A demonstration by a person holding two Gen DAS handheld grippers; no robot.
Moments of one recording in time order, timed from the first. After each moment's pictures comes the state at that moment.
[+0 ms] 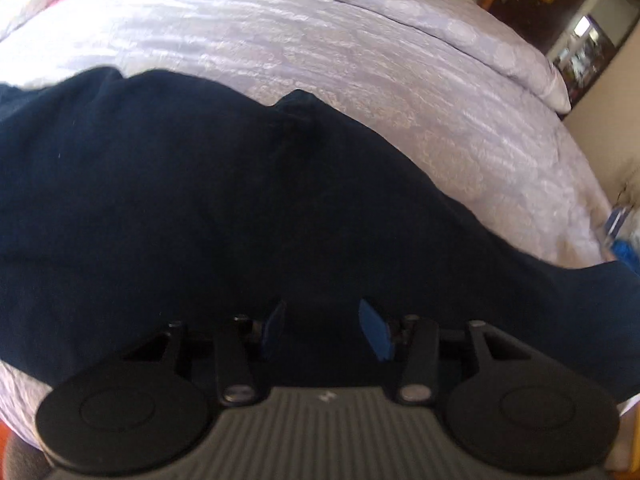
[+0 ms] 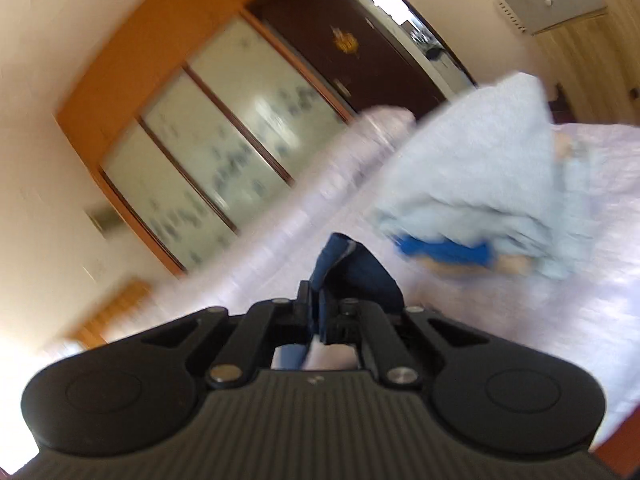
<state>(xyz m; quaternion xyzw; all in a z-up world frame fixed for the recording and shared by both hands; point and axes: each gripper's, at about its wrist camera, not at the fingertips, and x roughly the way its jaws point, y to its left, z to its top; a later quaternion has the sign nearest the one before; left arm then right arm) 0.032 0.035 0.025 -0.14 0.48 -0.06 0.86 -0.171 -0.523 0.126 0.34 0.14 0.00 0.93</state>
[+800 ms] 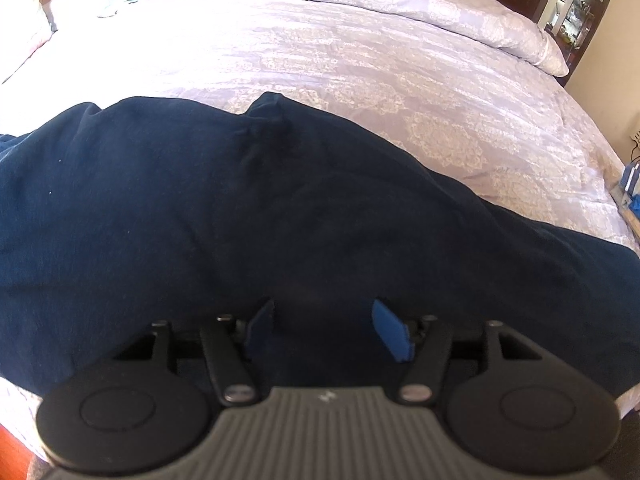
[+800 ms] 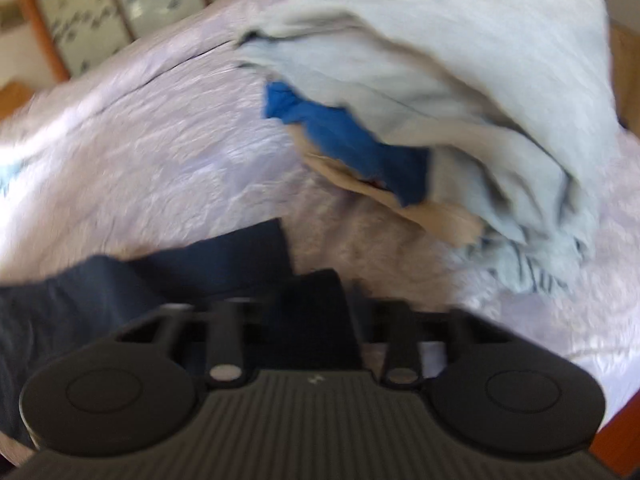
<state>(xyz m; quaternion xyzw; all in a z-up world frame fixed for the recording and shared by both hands) 0.027 0.014 0.032 -0.08 0.48 -0.06 0.87 -0.021 -0.536 0.050 0.13 0.39 -0.05 0.91</state>
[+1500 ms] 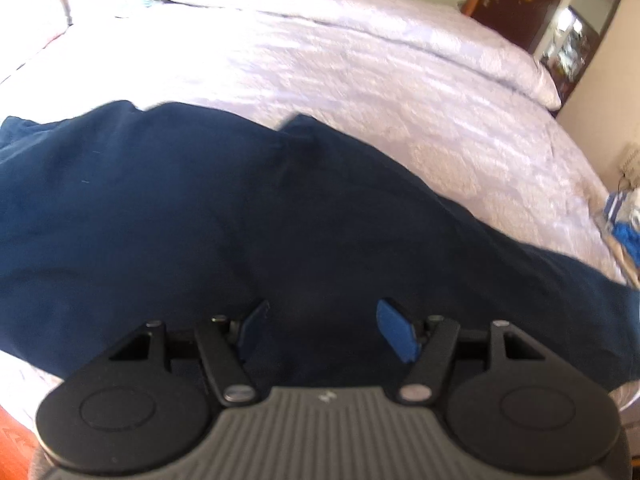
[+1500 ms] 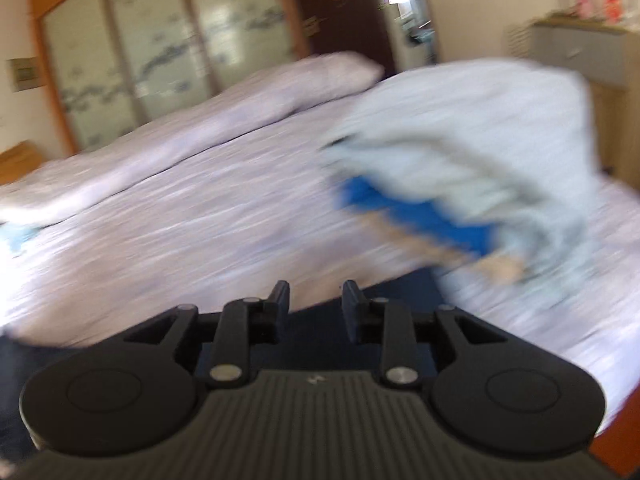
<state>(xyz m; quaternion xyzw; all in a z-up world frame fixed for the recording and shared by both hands) 0.011 0.048 0.041 -0.12 0.44 -0.06 0.89 -0.047 -0.446 0.085 0.16 0.27 -0.06 0.95</state>
